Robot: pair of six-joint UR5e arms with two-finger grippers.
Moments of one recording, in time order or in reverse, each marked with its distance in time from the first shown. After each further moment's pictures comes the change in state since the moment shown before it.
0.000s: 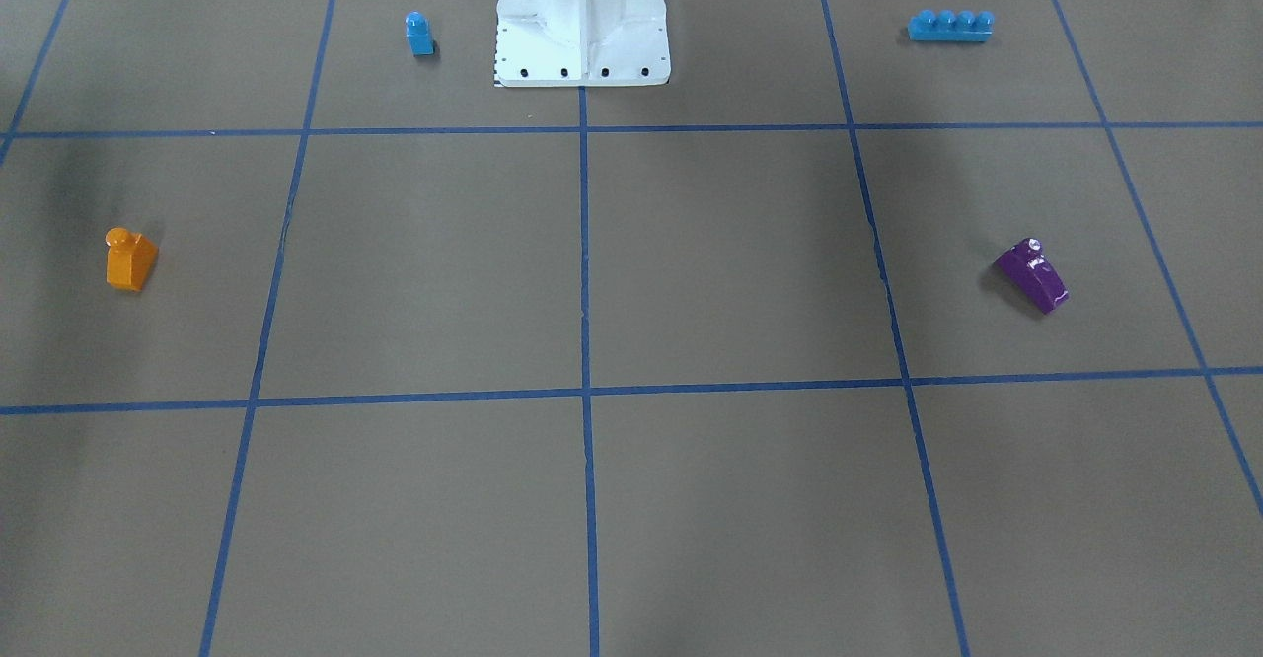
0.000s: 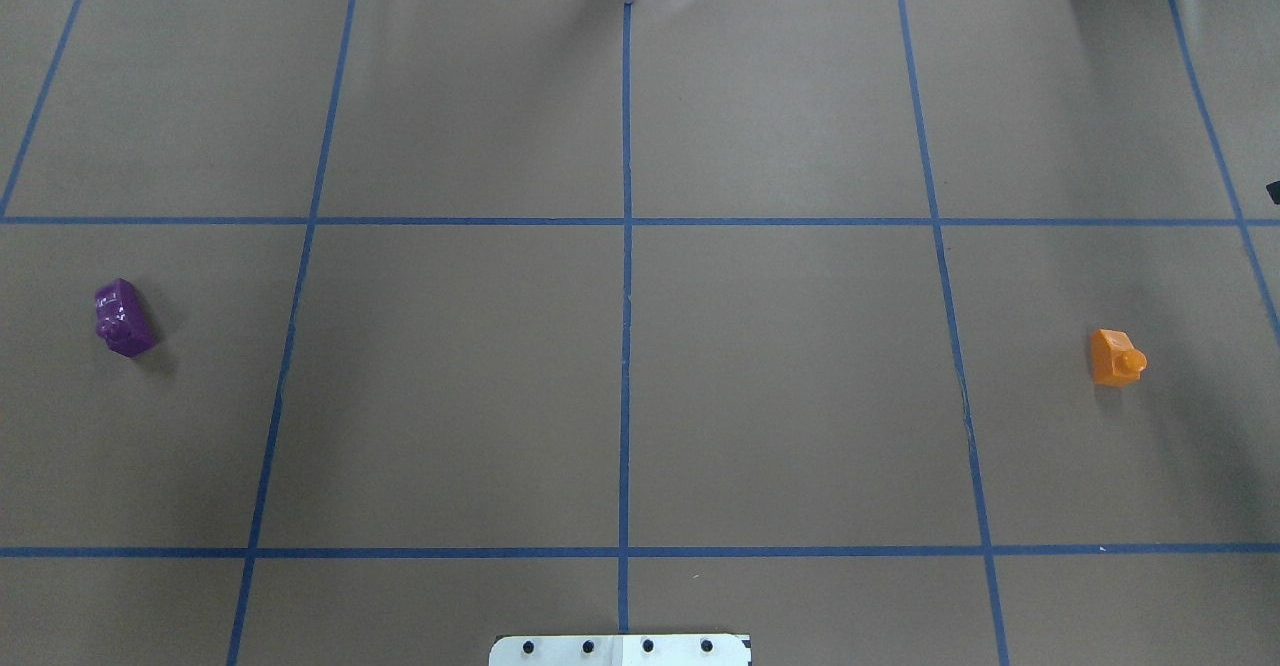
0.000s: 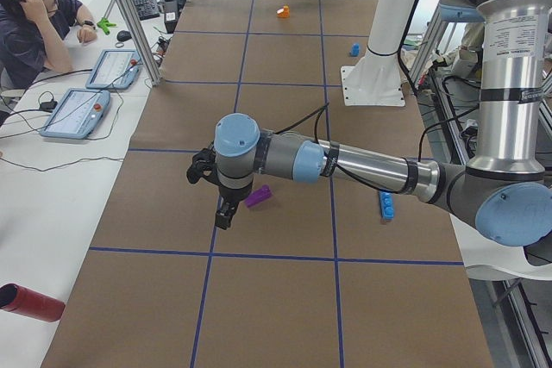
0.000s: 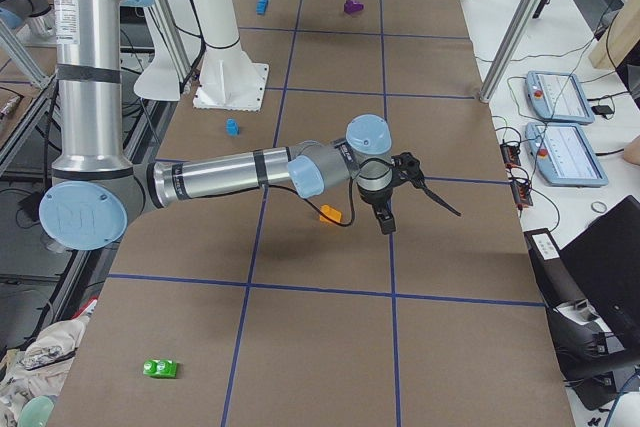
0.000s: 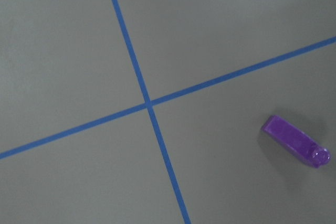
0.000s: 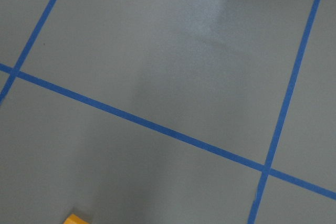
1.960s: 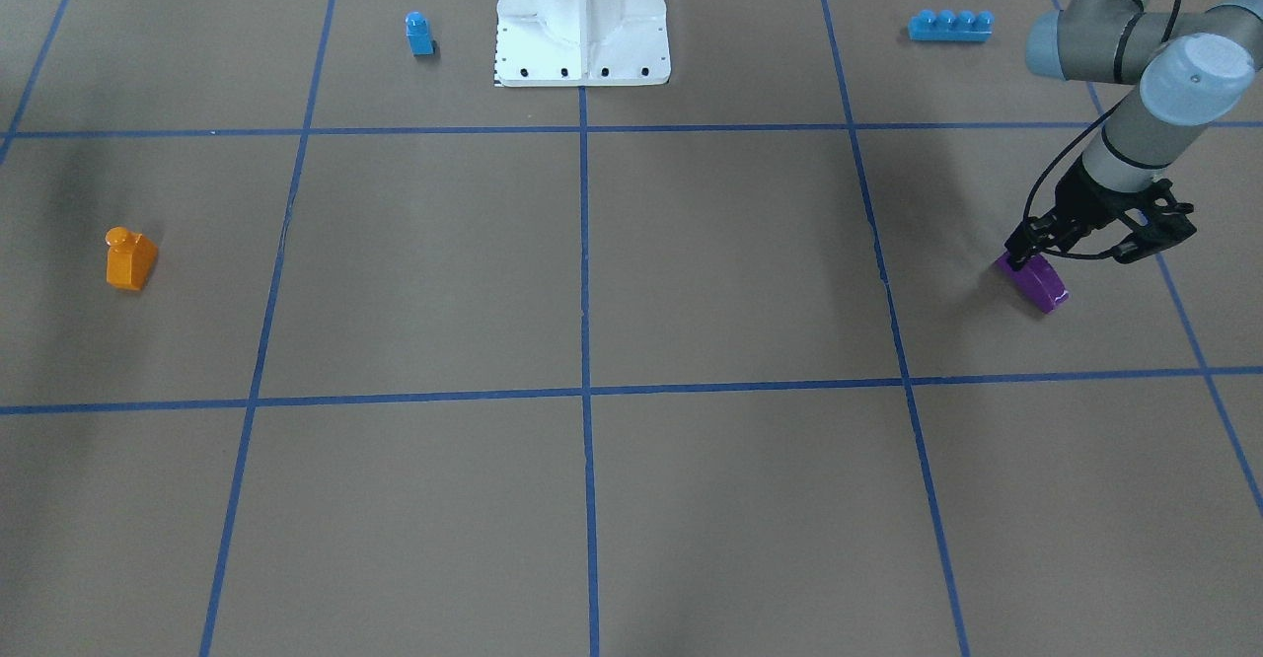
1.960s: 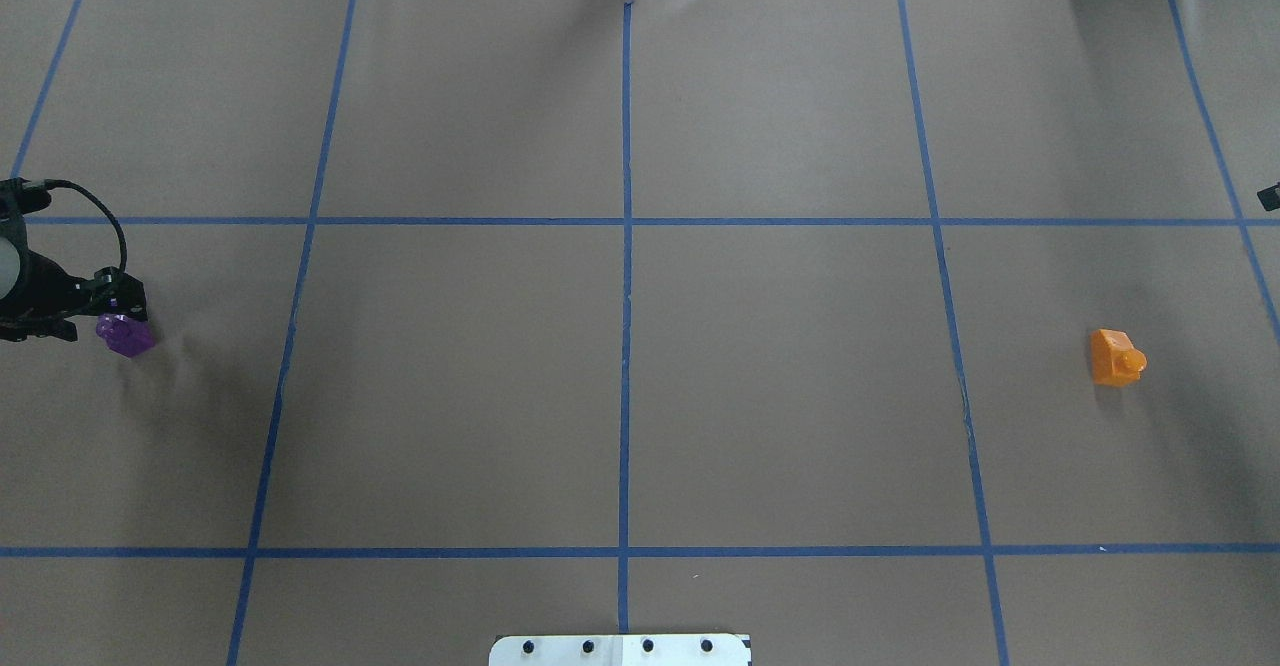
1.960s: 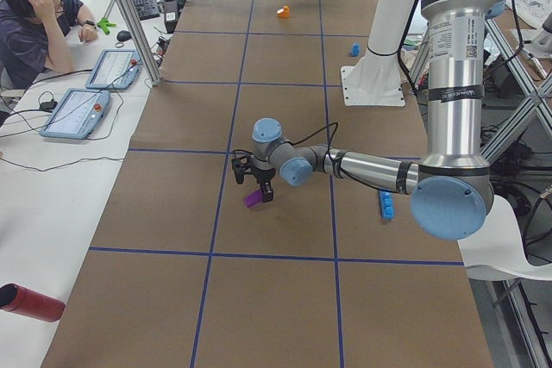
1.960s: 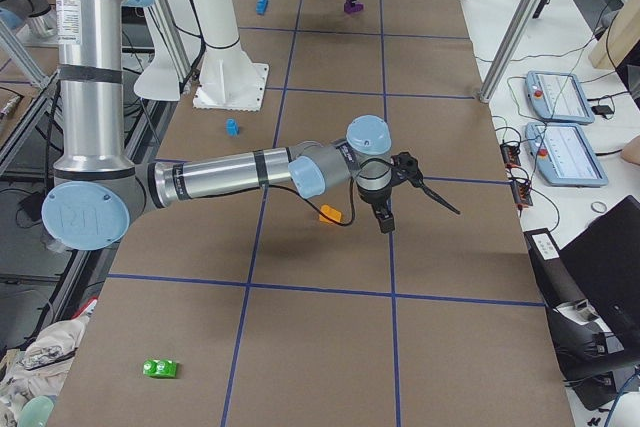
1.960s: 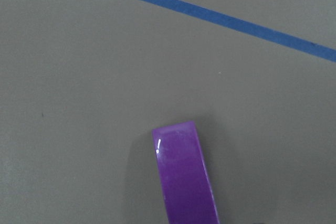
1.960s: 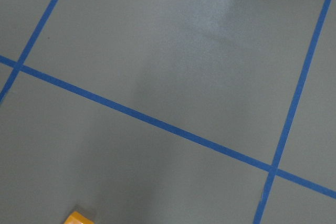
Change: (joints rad) left arm 0.685 0.016 0.120 -0.503 0.317 -1.359; right arm -0.009 -0.007 -0.003 0.004 0.002 -0.004
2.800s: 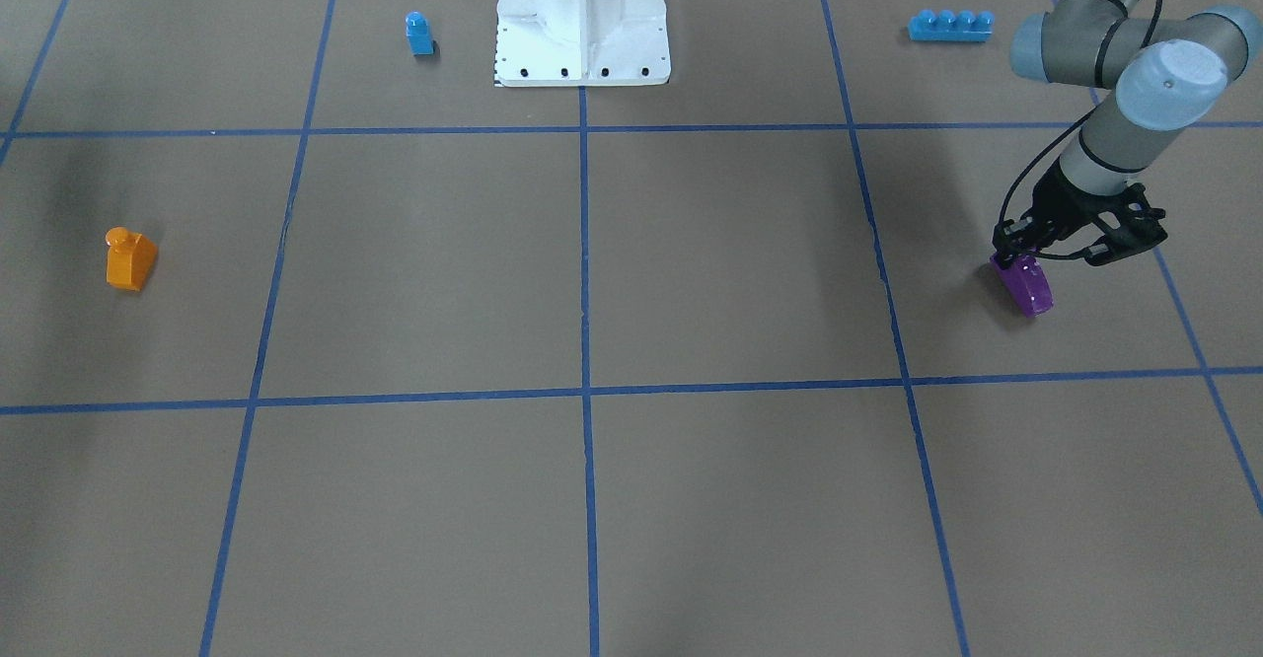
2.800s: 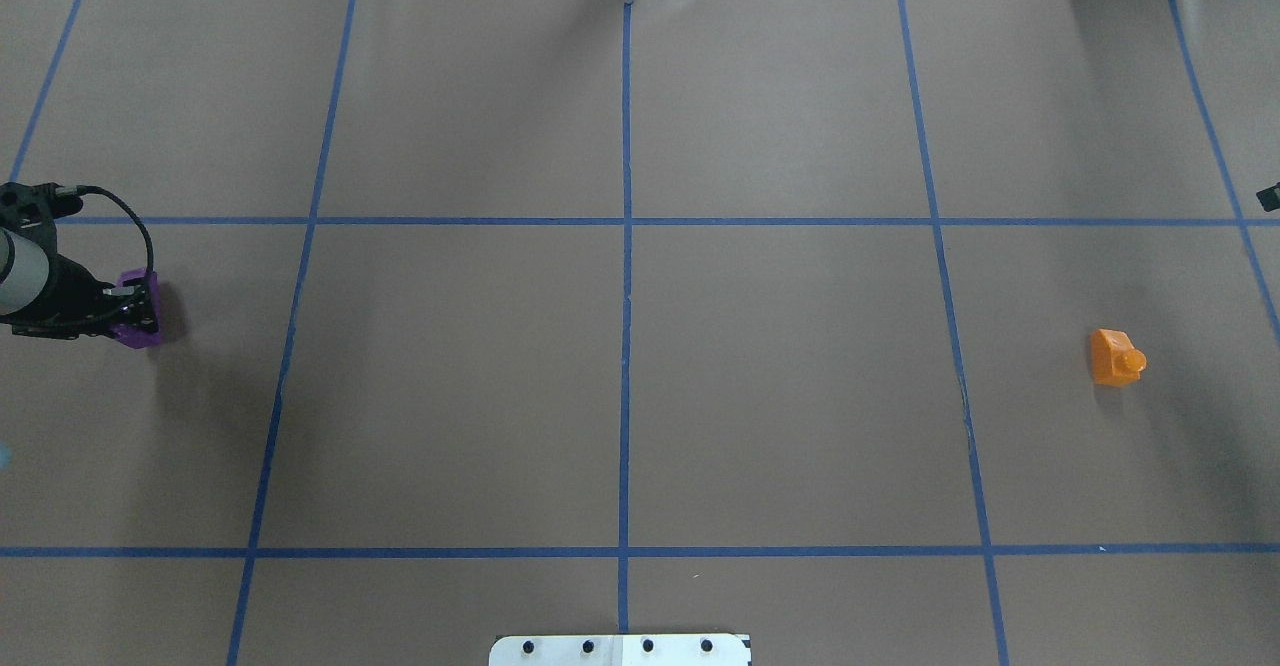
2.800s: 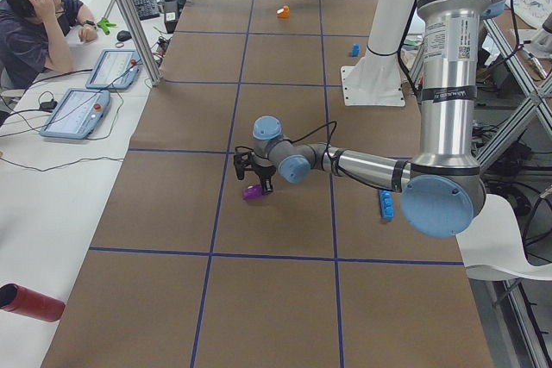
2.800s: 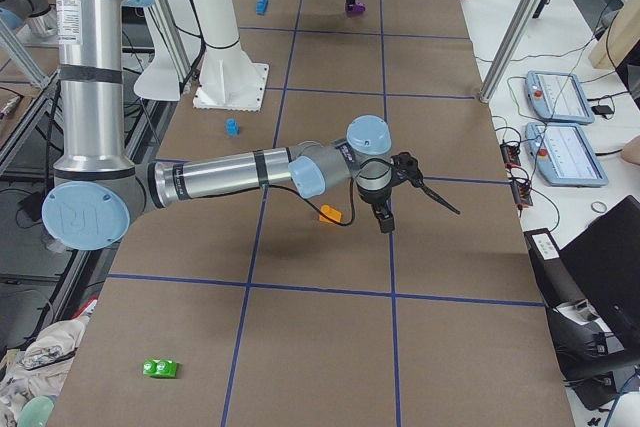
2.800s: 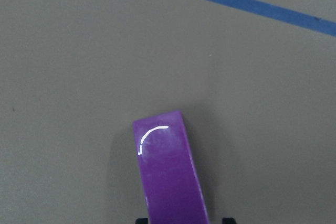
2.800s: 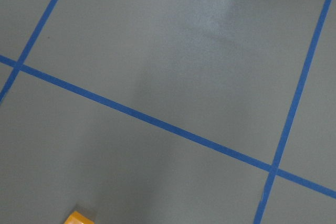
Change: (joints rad) left arm 0.023 -0.022 -0.034 0.000 -0.007 0.009; right arm -0.001 0.000 0.000 0.000 0.000 0.000
